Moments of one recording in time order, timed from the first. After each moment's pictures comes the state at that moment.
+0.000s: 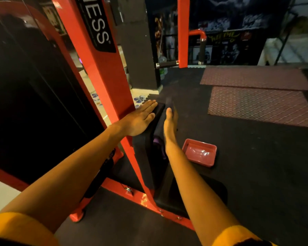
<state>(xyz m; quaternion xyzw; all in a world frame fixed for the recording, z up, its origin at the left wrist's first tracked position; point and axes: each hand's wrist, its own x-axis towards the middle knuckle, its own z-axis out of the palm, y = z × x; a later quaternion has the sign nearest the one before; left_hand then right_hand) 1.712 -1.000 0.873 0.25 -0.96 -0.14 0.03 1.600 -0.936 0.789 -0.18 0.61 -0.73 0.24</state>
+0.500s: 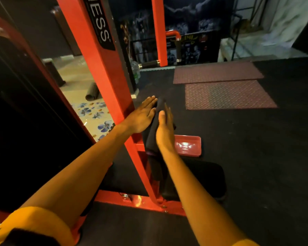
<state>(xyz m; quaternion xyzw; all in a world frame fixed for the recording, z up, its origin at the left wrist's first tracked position) 1.726 -1.011 0.857 0.15 -0.97 -0.17 0.09 1.680 -0.913 0.784 -0.21 0.62 -0.76 0.07</state>
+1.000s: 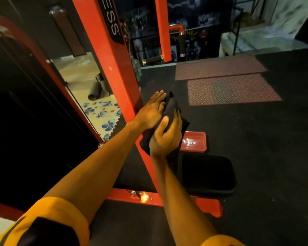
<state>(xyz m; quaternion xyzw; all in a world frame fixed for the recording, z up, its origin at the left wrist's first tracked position) 1.733 -1.003 0.855 0.13 -0.96 -0.18 0.13 1.749 -0.929 0.777 -0.06 0.68 -0.69 -0.25</state>
